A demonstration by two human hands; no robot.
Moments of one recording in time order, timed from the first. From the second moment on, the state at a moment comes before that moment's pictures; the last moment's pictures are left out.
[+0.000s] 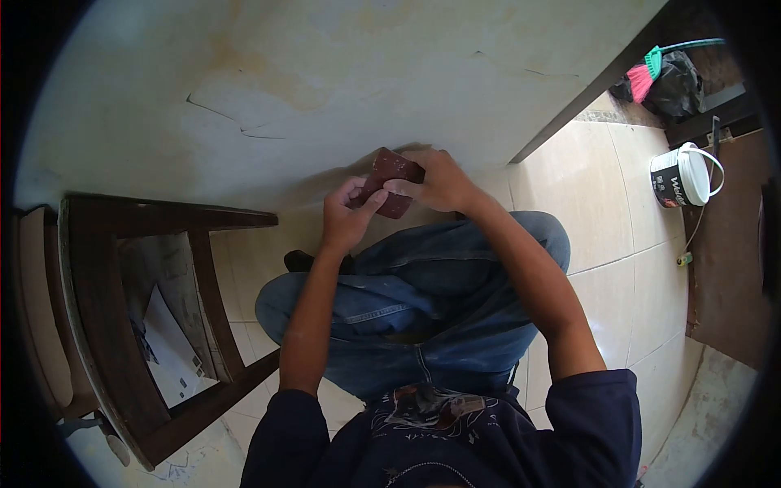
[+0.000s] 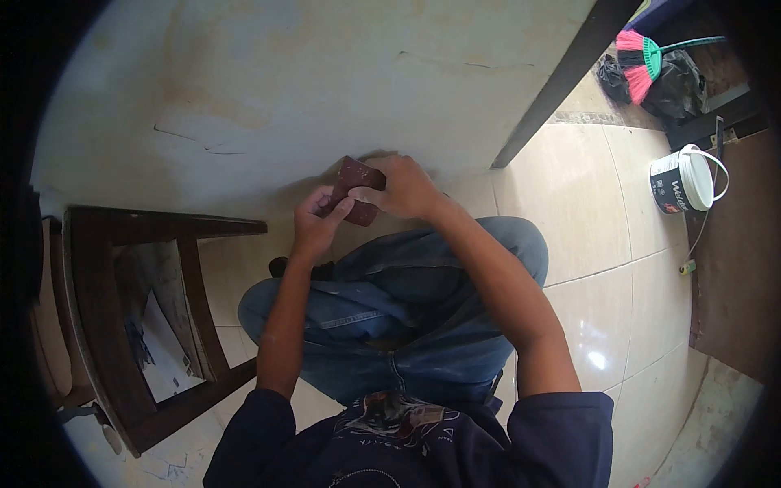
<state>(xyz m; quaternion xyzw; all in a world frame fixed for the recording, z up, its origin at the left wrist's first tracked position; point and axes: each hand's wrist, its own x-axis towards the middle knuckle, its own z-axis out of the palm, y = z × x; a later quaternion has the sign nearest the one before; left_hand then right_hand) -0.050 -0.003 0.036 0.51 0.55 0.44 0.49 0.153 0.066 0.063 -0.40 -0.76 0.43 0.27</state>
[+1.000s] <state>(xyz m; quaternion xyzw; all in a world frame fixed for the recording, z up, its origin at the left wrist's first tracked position) -0.051 -0.007 0.040 0.44 0.55 0.45 0.55 0.146 0.052 0.062 -0.49 -0.81 0.26 0.18</state>
